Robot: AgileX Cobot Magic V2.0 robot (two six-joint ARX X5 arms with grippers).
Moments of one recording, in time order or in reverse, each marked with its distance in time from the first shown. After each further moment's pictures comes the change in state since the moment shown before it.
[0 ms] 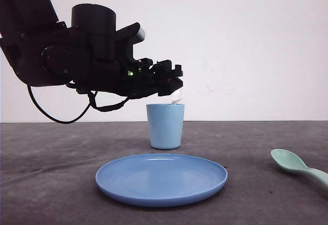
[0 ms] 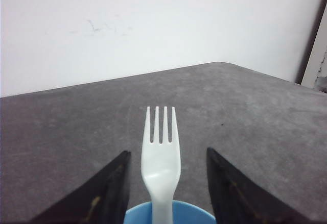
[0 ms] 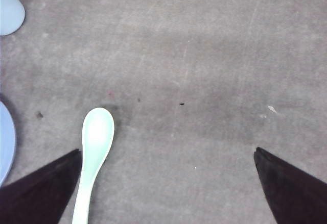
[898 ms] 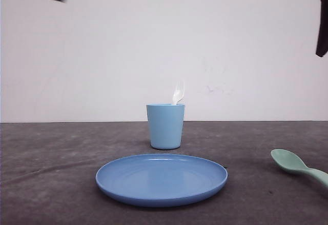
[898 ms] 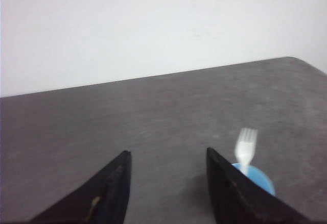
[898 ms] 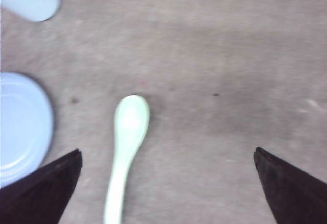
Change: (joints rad) left arm 0.297 -0.991 0.002 -1.213 -0.010 0.000; right arm 0.103 0.000 0.000 -0.023 -0.034 0.070
